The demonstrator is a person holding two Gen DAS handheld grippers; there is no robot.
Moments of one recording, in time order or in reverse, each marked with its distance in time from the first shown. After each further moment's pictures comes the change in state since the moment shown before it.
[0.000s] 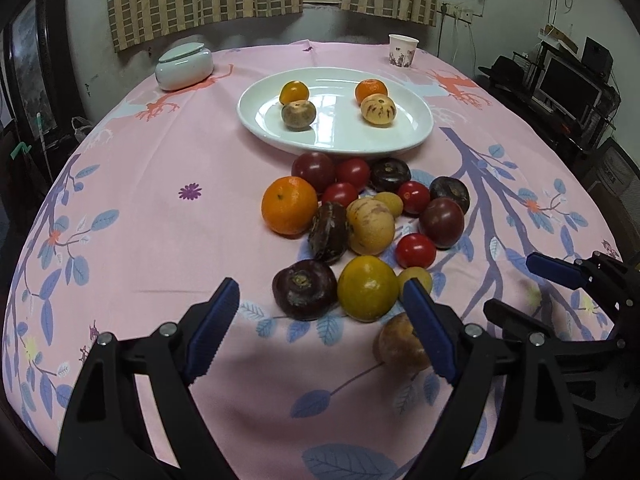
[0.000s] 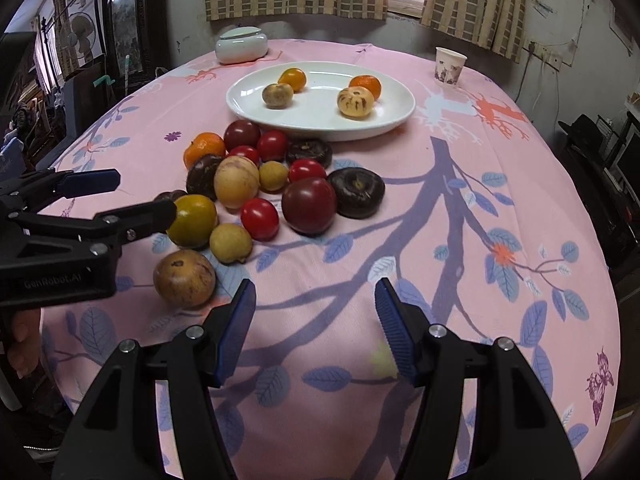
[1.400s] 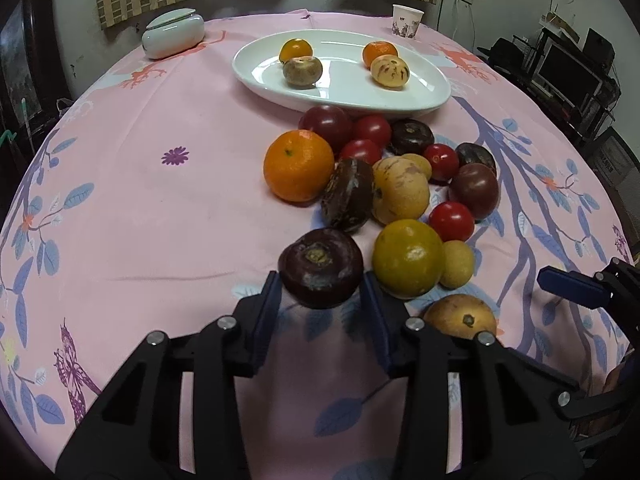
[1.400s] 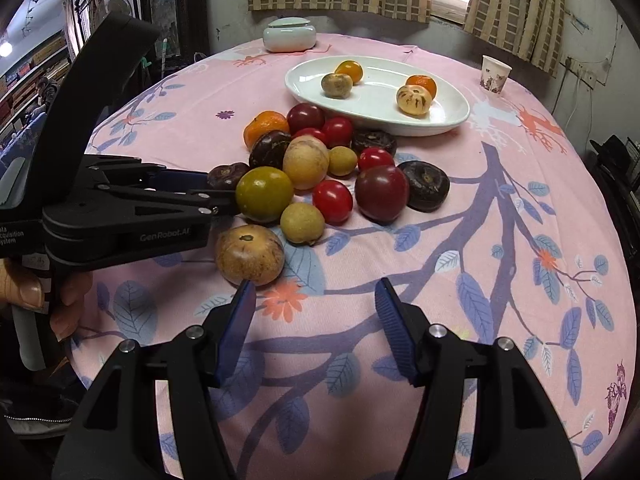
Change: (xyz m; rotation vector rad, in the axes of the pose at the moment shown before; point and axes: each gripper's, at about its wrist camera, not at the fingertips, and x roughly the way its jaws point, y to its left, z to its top) left arm 0.037 0.017 -0.009 -0.006 0.083 -0.052; right arm 0.001 0.037 -0.007 -0.100 0.010 0.098
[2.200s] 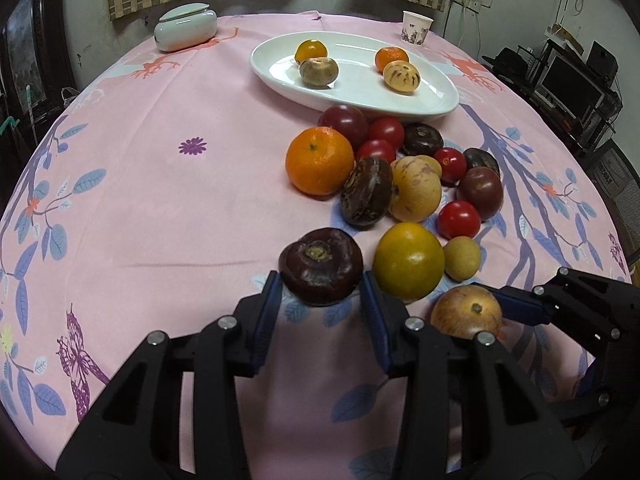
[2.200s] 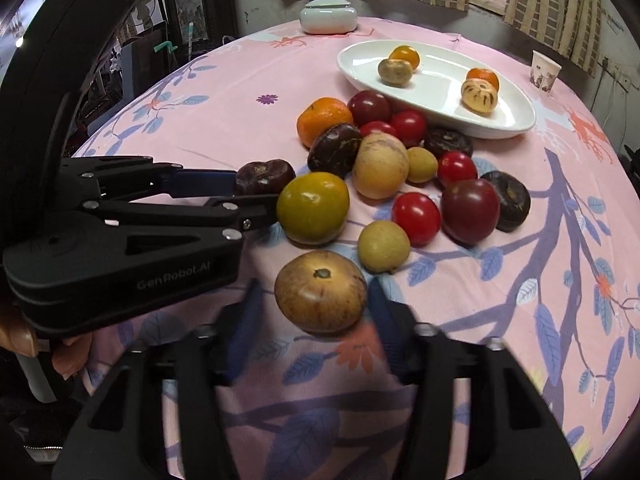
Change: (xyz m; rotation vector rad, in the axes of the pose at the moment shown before) left arm -0.007 0.012 -0.006 -0.029 -0.005 -0.002; right arm 0.032 0.033 0.021 -0.052 0.033 0.108
